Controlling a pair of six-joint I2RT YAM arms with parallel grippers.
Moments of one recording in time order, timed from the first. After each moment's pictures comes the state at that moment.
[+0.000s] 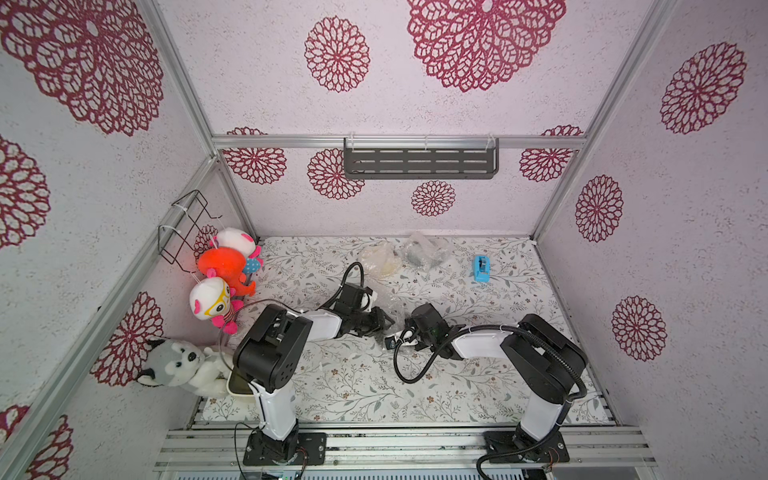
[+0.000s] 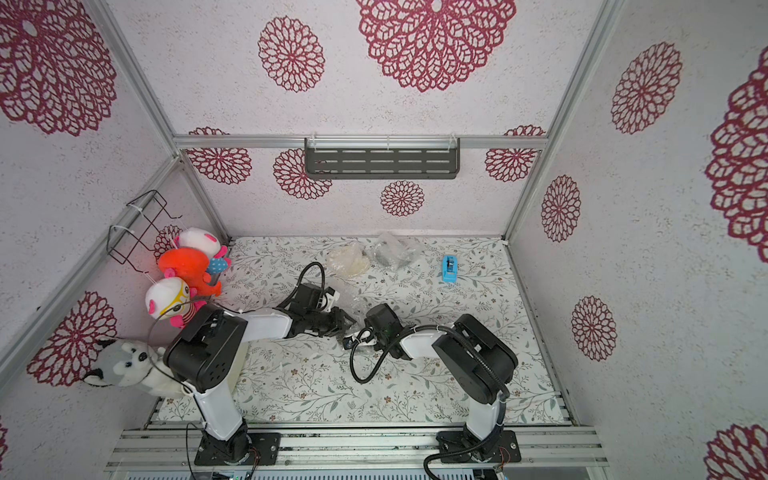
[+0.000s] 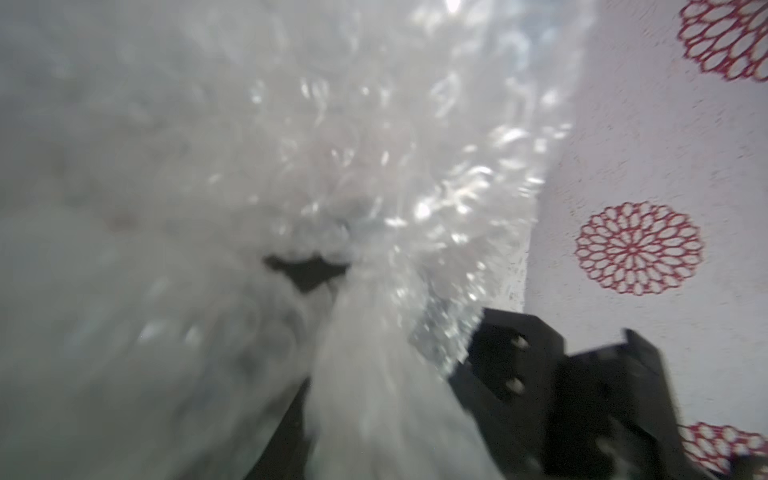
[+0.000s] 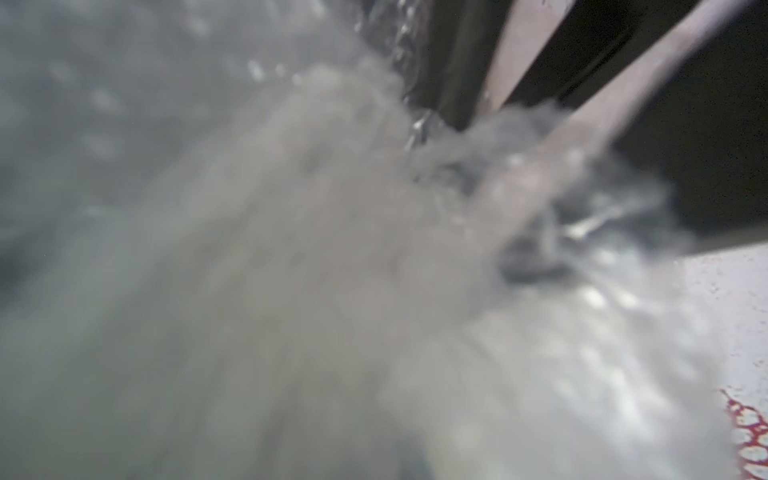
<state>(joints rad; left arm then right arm) -0.41 1.77 0.86 0.08 0.62 -0.74 0.80 1.80 0.82 0.21 0.14 -1.28</state>
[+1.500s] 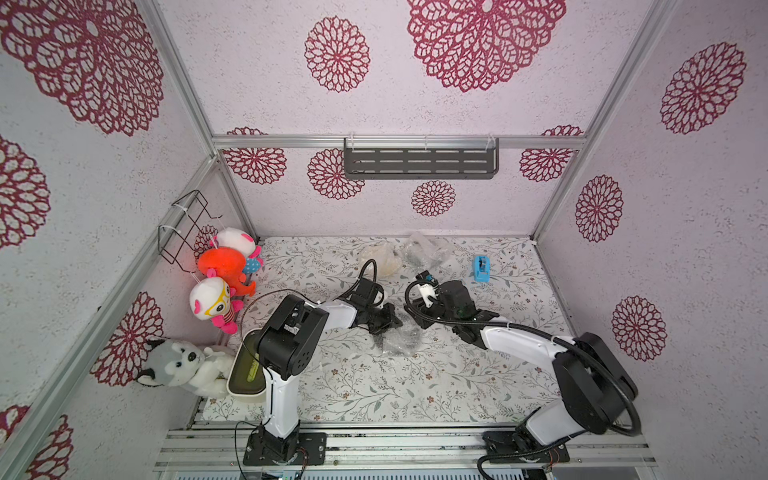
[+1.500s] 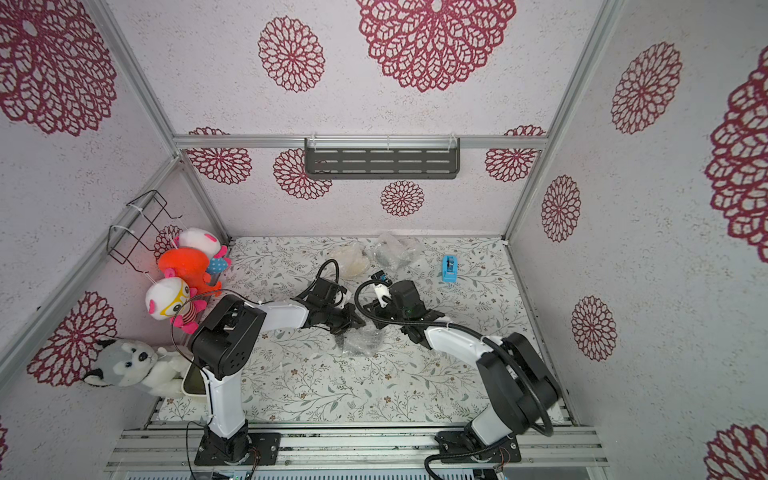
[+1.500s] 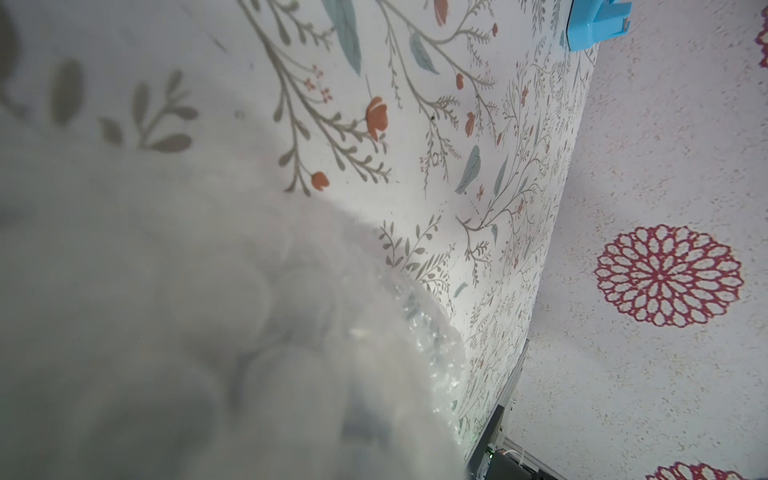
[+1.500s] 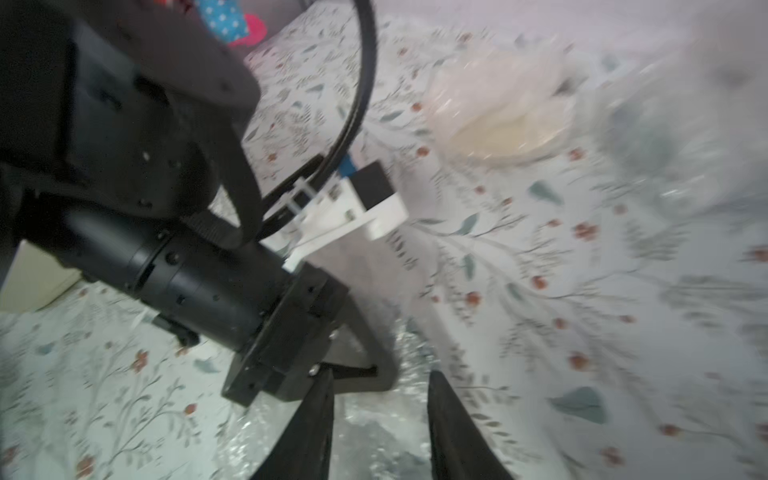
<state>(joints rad) -0.51 2.00 1.08 -0.03 0.56 -0.81 0.65 1.61 0.88 0.11 -0.30 0.17</state>
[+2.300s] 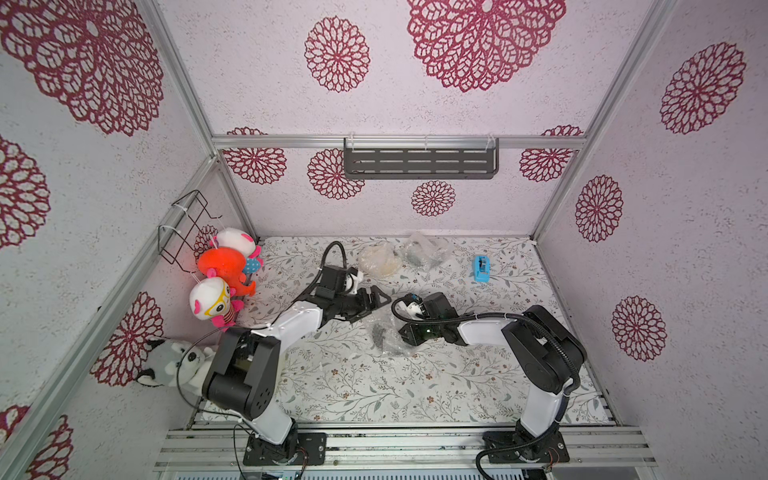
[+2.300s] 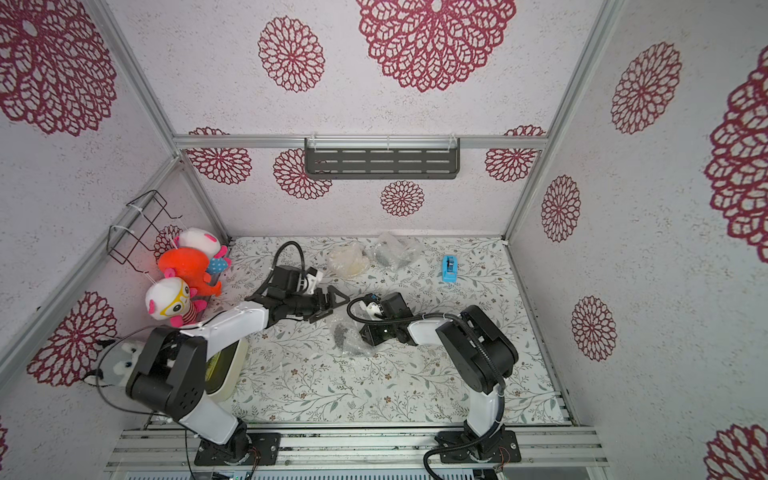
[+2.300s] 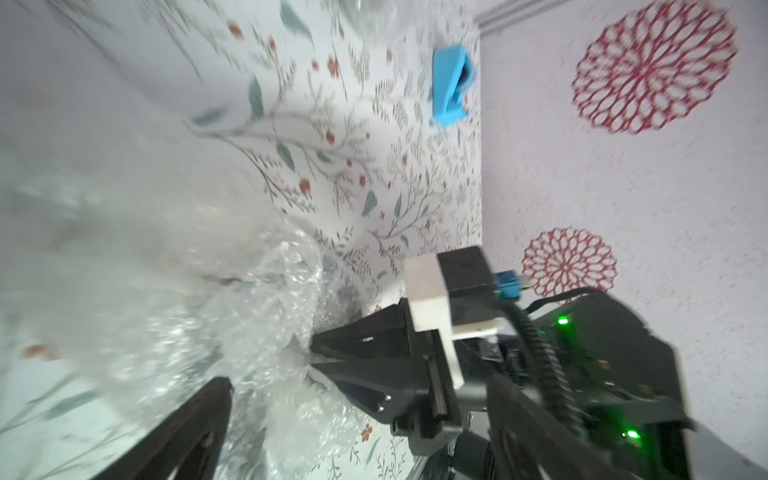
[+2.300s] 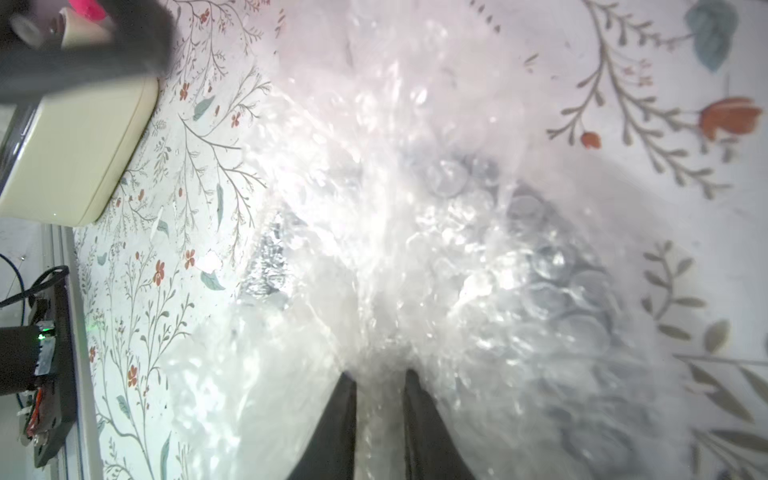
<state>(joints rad) -0.28 1.60 0.97 -0.12 0.61 -0.65 0.65 1.84 0.88 0.12 -0.47 0.26</state>
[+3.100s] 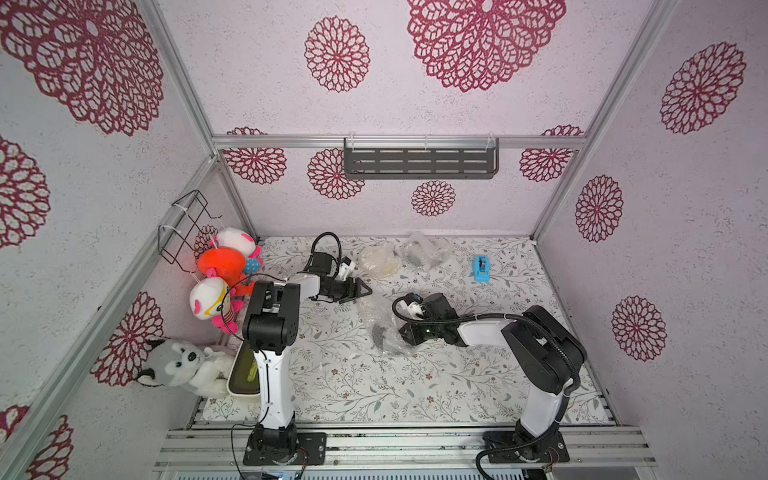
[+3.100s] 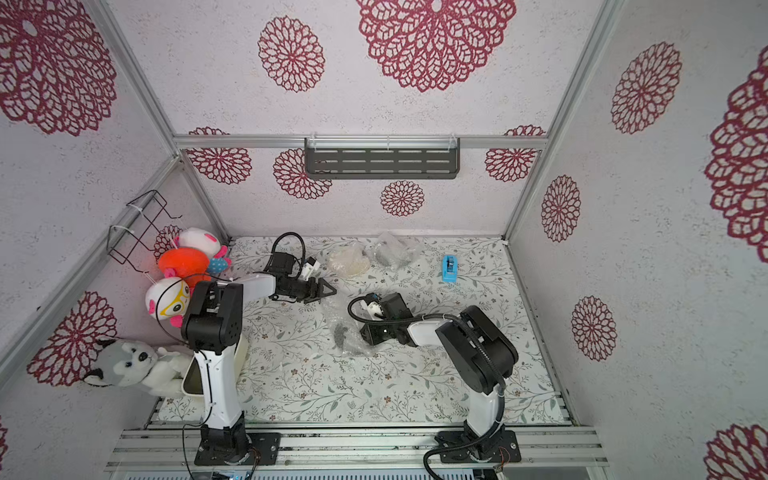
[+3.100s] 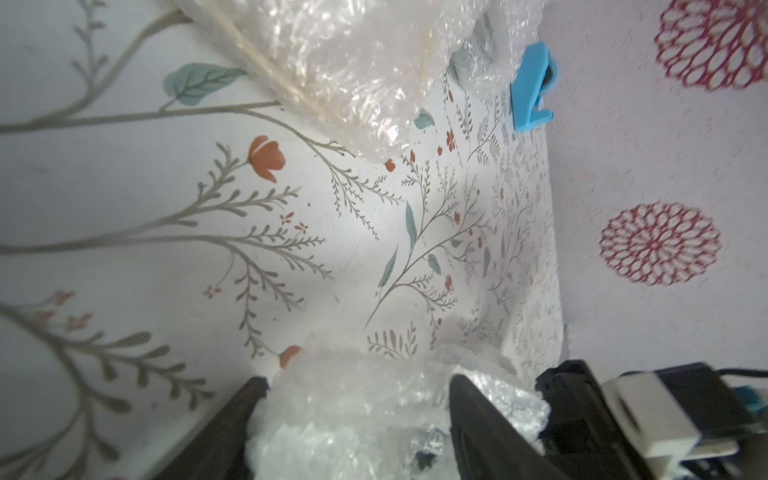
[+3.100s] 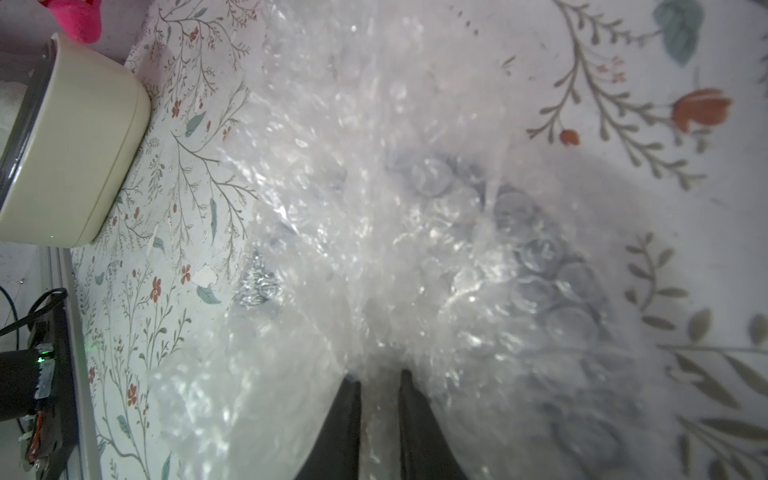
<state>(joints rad) -0.14 2.19 1.40 -0.27 0.81 -0.20 0.65 1.84 0.88 0.13 -0.44 0.30</state>
